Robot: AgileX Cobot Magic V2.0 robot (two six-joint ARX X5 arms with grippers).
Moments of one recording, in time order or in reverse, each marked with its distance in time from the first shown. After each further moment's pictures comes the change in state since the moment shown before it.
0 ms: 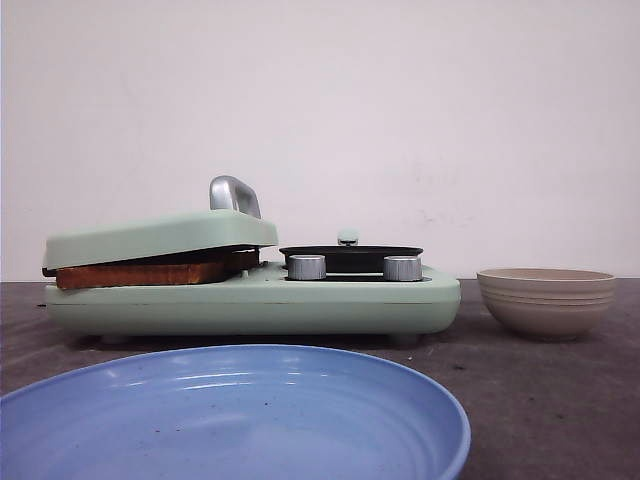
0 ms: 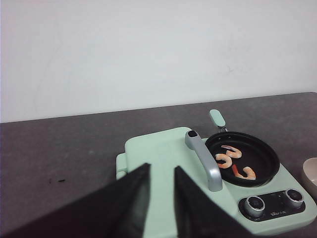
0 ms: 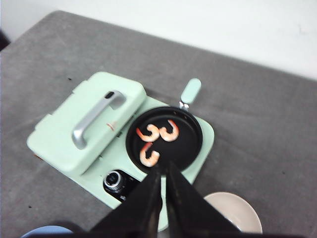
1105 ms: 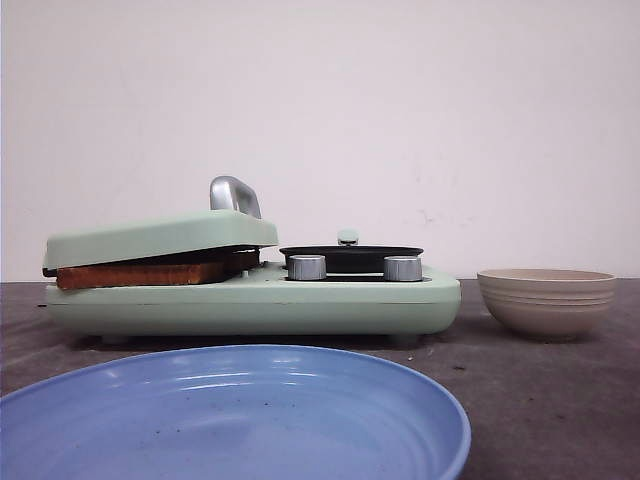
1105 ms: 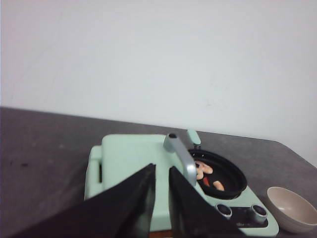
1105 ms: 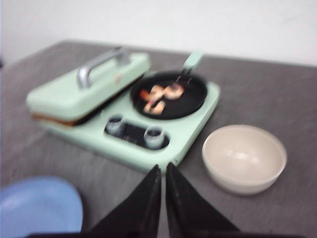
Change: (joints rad) left arm 0.000 -0.485 -0.446 0.147 0.026 -0.234; right arm 0.003 -1.143 -1.348 0.561 0.065 0.135
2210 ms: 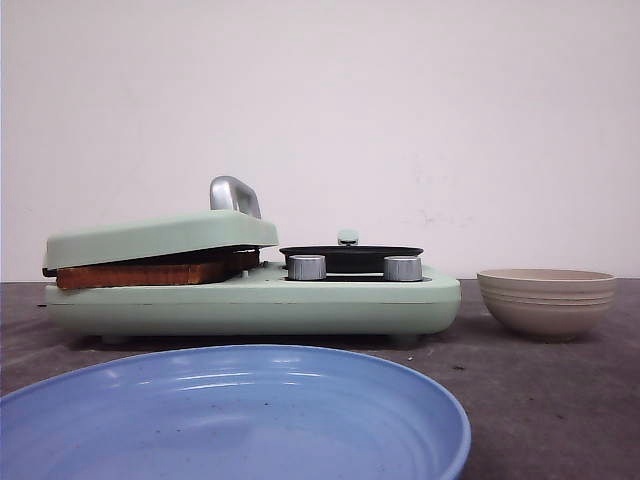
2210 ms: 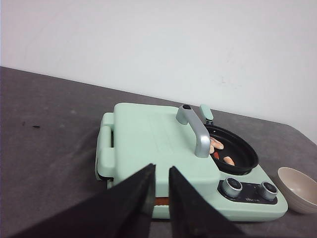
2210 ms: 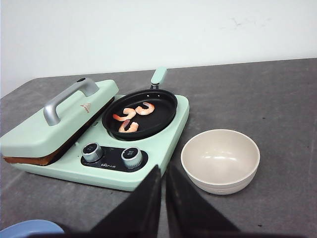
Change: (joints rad) left arm 0.000 -0.020 -0.020 -0.096 -0.023 -0.032; right arm 0.002 0.002 -0.020 0.047 0.106 0.146
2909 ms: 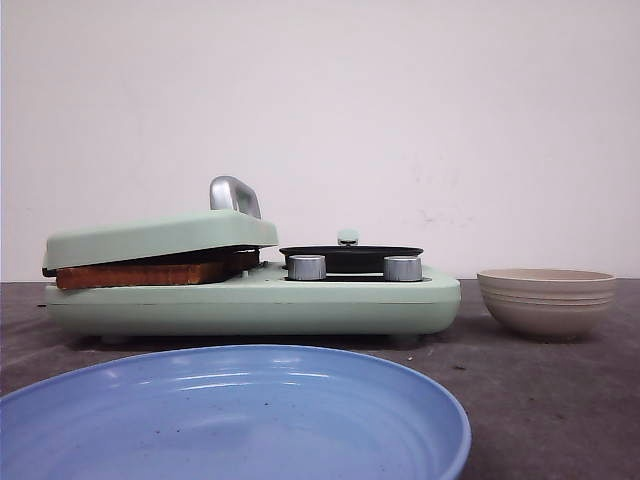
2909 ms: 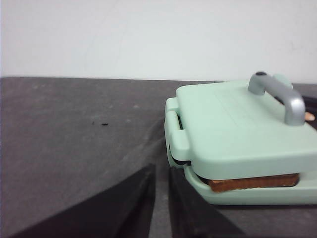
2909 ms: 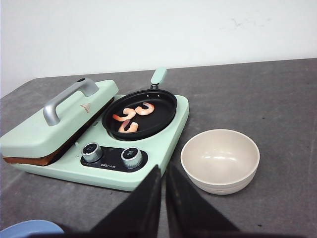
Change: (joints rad) left arm 0.356 -0.060 -0.303 0.243 0.183 0.302; right arm 0.000 0.000 0.000 0.000 0.000 0.000
